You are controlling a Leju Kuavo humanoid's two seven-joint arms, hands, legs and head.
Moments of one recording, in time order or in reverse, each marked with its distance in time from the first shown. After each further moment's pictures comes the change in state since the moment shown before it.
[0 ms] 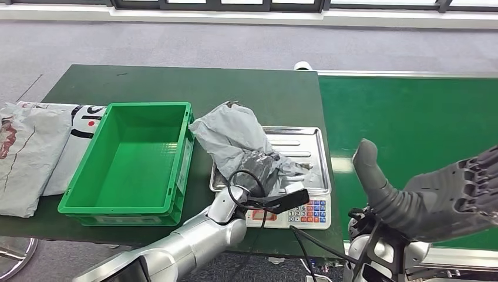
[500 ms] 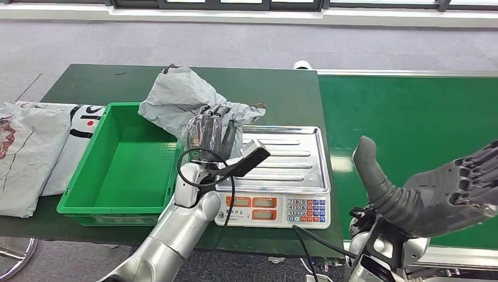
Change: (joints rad) left arm 0.182 0.000 0.787 -0.416 -0.639 0.056 -0.131; right arm 0.003 0.000 -0.027 0.024 0.001 0.000 0.000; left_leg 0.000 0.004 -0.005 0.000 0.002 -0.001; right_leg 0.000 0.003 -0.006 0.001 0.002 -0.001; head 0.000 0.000
